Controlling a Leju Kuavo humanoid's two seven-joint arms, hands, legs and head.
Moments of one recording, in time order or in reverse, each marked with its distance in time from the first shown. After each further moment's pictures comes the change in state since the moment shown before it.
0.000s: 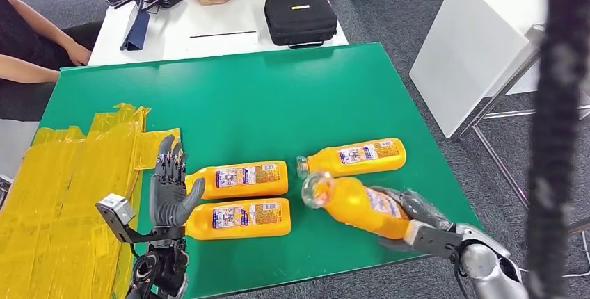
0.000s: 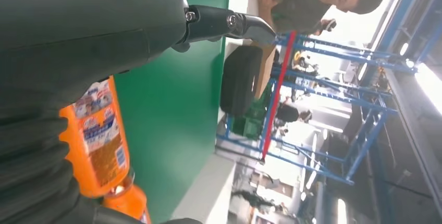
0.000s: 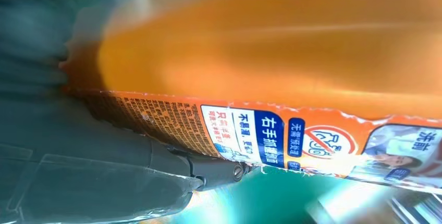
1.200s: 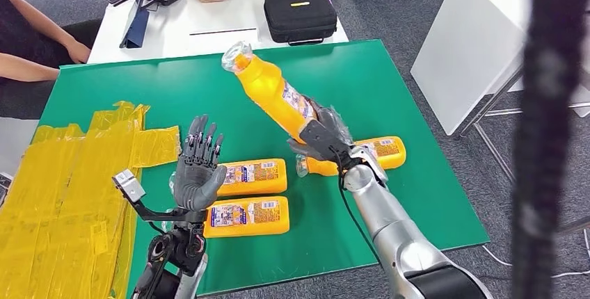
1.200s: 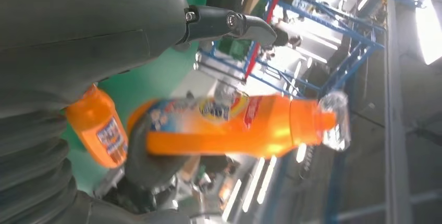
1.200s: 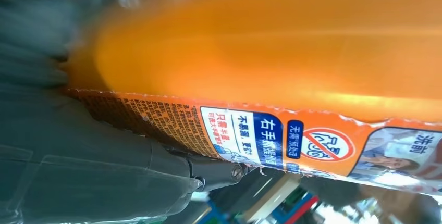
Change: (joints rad) left arm -0.121 -0.032 -0.084 0.105 0.242 -0.234 0.071; right arm -0.660 0.456 0.226 0.692 0.088 -0.537 0.211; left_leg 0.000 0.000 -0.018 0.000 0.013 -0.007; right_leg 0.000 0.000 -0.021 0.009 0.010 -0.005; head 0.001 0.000
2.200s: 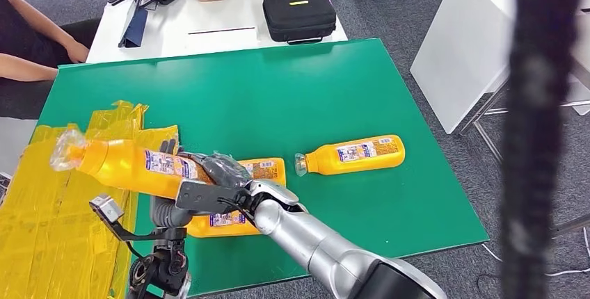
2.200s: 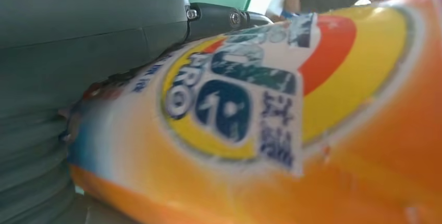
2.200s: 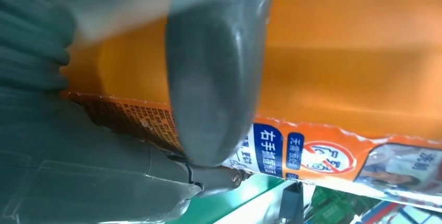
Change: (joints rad) left arm 0.121 0.034 0.091 -0.077 -0.001 0.115 0.022; right arm -0.057 0.221 0.620 0.191 -0.185 -0.001 0.100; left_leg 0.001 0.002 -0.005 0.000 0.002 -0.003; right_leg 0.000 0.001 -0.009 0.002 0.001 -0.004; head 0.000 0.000
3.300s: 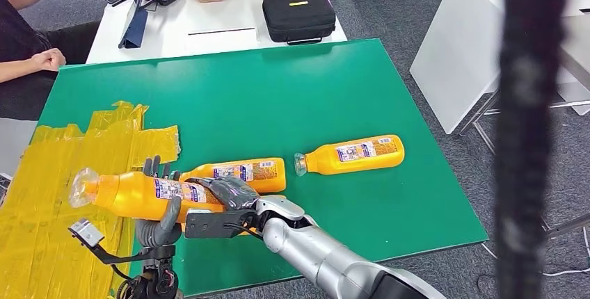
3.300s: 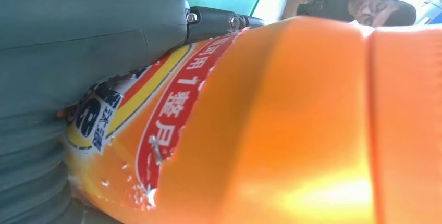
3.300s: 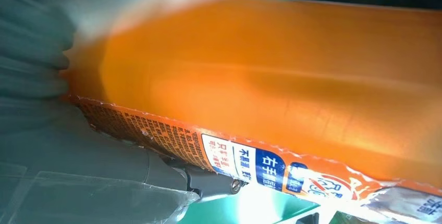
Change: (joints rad) left arm 0.100 0.022 0.028 -0.085 0.112 -0.021 -0.003; right arm 0.071 -0.049 0.045 0.008 0.126 0.017 0.015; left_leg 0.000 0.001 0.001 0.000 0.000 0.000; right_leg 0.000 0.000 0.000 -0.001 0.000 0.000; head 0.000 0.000
